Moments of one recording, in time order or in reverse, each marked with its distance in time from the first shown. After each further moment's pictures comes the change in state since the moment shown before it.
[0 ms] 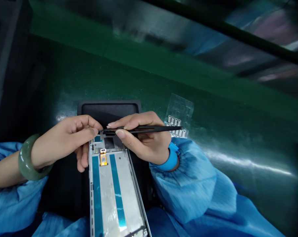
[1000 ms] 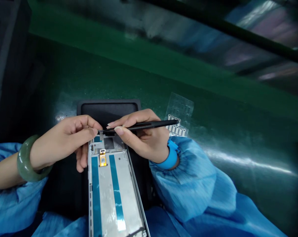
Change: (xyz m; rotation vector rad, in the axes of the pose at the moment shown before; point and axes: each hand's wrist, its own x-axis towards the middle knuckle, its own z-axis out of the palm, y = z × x) left_hand -0.002 -0.001 -0.001 0.031 -0.005 0.008; right_hand 0.000 0.003 -0.006 -0.180 -0.036 0.038
